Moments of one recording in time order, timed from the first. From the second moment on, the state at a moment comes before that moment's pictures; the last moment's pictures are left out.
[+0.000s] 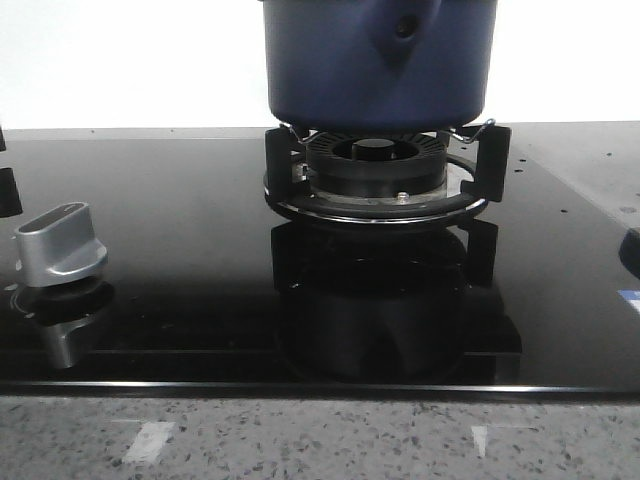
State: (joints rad) left arm -0.53 1.54 -1.27 -1.64 0.48 1.62; right arm 0.05 0.44 -0.62 0.25 0.62 -0.30
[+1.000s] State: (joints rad) left arm -0.53 1.74 -1.42 -1.61 0.54 1.62; right arm 0.05 0.44 -0.62 0.25 0.65 -0.30
